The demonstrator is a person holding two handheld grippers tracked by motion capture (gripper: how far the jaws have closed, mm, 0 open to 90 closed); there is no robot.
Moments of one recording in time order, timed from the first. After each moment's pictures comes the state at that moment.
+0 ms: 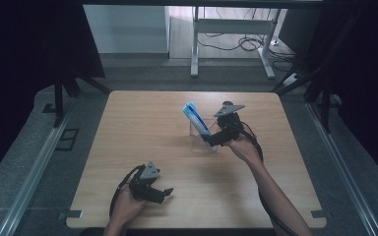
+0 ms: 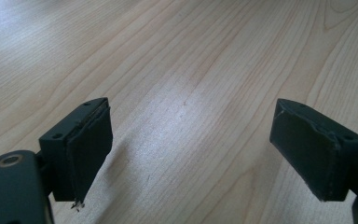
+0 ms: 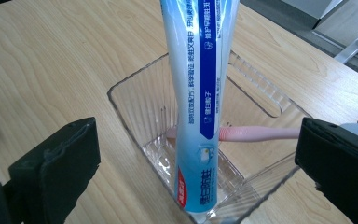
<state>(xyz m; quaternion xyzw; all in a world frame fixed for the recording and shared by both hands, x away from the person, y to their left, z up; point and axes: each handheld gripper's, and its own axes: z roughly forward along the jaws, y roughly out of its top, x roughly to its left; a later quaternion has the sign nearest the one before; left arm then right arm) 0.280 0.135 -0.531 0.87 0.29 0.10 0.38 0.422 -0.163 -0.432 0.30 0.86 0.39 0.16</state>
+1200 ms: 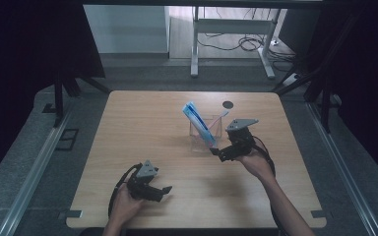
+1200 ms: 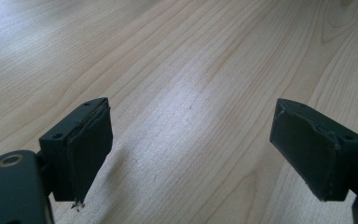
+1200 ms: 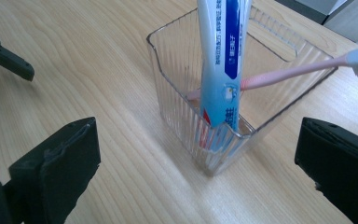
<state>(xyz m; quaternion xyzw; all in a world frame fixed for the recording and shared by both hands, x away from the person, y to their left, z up) 0.281 0.141 -0.529 0.86 0.31 0.10 0.40 0.378 -0.193 -0.439 0.29 0.86 0.40 0.15</state>
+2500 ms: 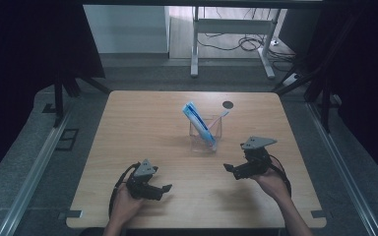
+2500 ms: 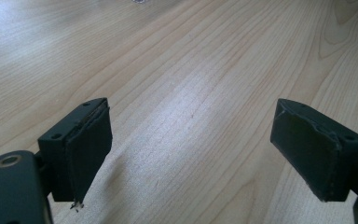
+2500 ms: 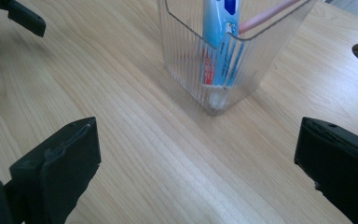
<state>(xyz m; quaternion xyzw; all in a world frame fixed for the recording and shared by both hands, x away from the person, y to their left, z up) 0.281 0.144 -0.528 0.85 0.32 0.10 0.42 0.329 -0.235 -0.456 0.31 0.85 0.40 0.16</state>
